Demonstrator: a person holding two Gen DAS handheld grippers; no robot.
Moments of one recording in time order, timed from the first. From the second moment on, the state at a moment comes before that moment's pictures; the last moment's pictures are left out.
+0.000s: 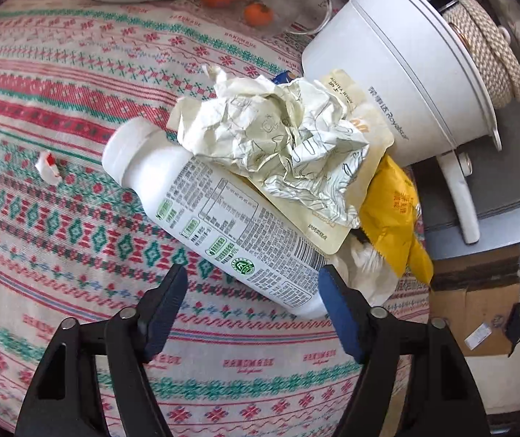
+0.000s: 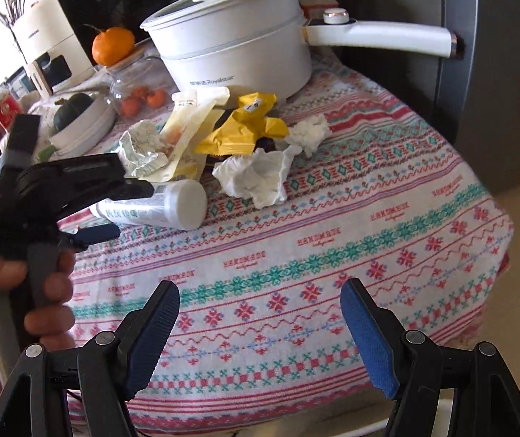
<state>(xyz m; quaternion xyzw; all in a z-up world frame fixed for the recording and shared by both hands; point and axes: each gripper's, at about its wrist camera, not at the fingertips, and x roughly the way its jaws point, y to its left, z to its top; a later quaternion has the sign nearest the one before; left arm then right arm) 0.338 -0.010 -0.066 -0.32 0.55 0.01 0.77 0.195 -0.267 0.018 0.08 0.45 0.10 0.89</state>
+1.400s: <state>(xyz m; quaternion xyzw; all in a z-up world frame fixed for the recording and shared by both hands) 0.230 0.144 -0.033 -0.20 0.56 -0.01 0.80 0.305 -0.150 -0.010 0.16 0.46 0.19 0.85</state>
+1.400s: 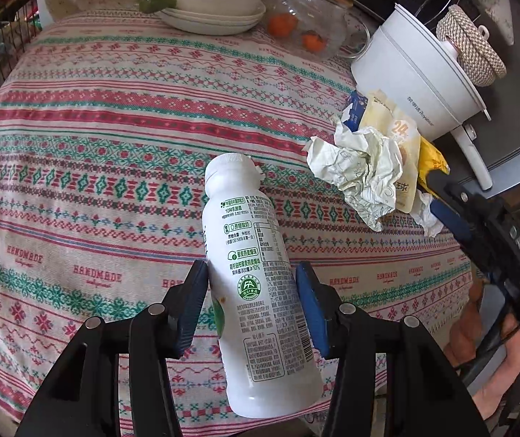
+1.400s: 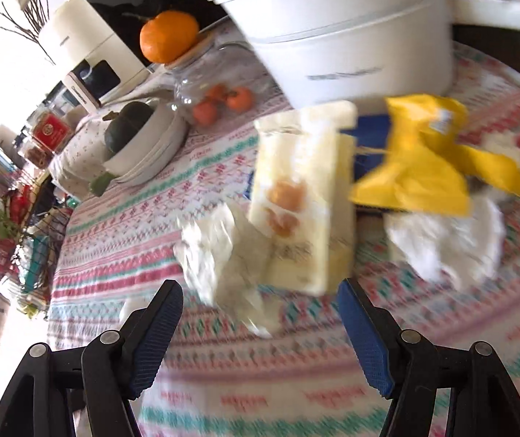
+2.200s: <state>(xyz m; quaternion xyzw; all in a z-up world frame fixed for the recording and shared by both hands) 0.221 0.139 -0.043 -0.18 0.55 0.01 0.81 0.245 -0.128 -0.025 0.14 0.48 0.22 0.84</state>
